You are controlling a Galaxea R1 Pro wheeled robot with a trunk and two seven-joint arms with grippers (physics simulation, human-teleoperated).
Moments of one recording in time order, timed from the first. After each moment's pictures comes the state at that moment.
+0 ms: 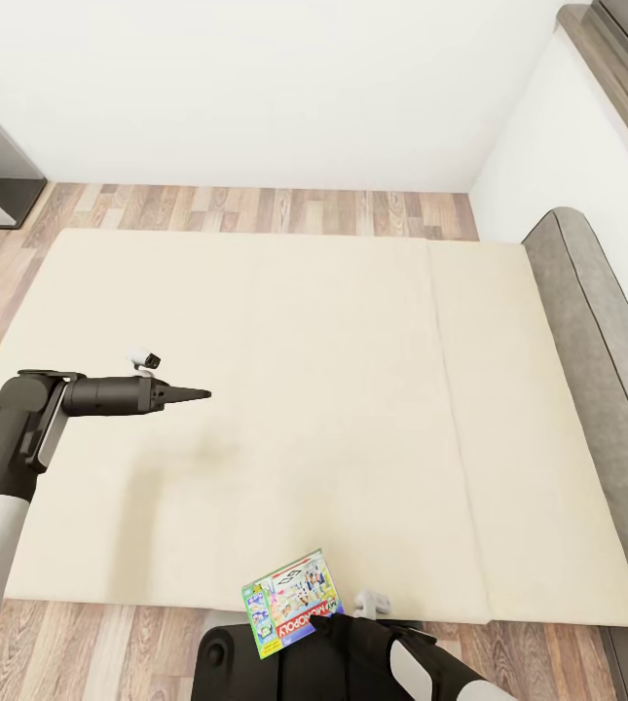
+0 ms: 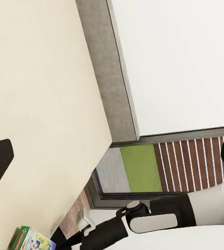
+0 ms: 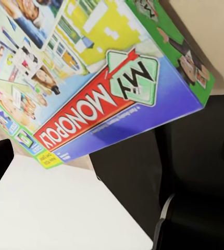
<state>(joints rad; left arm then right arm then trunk) -0.95 0.35 0.02 -1.12 0.08 1.01 -1.57 -0.56 0.12 0.35 -0.21 -0.62 0.14 0.37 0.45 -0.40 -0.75</state>
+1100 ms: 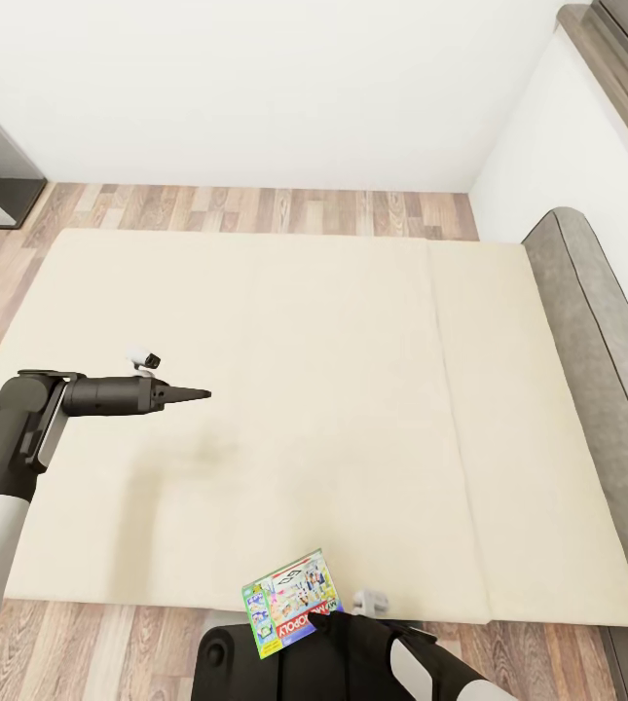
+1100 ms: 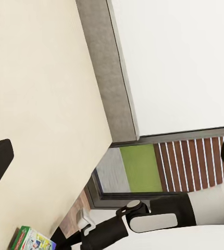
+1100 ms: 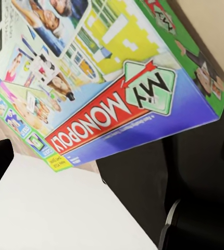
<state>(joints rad) -0.95 0.35 0.02 -1.12 0.08 1.01 -1.57 -0.56 0.12 0.35 -0.22 -0.61 0.14 0.39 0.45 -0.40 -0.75</state>
